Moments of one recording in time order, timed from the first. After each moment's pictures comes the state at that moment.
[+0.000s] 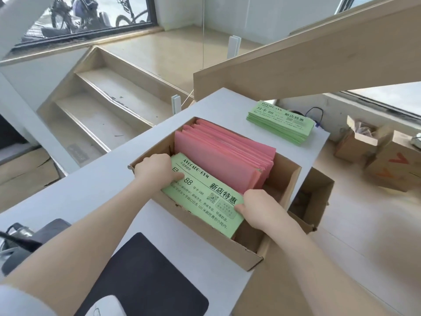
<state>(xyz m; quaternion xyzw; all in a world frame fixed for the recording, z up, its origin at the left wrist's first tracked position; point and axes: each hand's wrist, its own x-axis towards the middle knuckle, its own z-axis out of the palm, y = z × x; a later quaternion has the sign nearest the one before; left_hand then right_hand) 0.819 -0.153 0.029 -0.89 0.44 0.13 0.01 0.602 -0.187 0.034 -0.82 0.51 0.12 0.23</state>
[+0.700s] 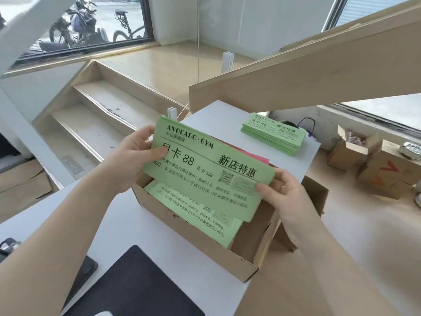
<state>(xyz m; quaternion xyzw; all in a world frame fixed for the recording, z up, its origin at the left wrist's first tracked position) 0.838 -0.116 0.091 -0.48 0.44 0.49 -0.58 0.558 -0.191 0.059 -0.58 0.39 -0.37 0.61</state>
